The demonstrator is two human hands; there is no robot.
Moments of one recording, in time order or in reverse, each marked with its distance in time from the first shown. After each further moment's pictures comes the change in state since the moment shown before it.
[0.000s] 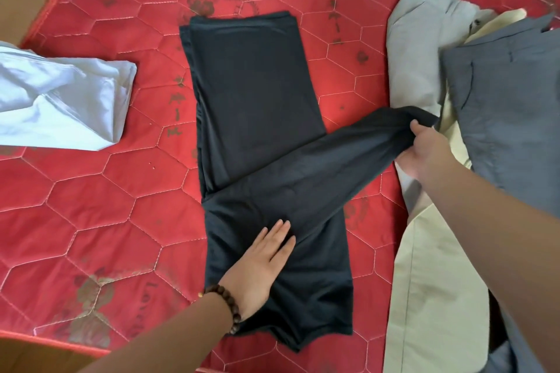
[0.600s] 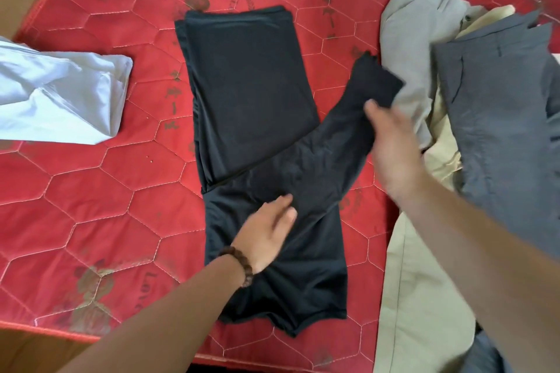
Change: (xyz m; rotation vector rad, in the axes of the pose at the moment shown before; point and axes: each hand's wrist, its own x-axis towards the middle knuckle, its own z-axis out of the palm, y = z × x) left_hand 0.040 0.014 -0.043 -0.859 0.176 -0.499; right_hand -0.135 0.007 0.042 -0.423 -0.342 -0.482
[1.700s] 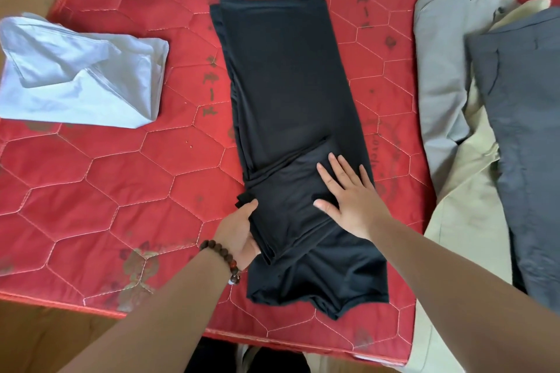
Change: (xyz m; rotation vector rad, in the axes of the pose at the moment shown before) left_hand -0.026 -0.055 -0.072 -1.212 0.049 -0.713; right_hand -0.066 0.135 0.032 -1.519 -0.643 -0.334
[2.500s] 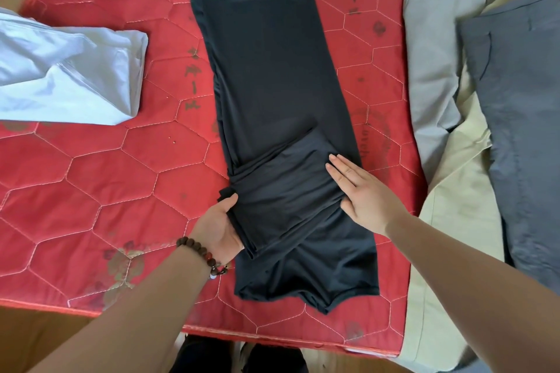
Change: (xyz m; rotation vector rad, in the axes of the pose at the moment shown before) left_hand 0.008 0.003 -0.007 -0.088 -0.076 -0.042; right_hand -0.021 0.041 0.001 0.080 0.139 -0.193
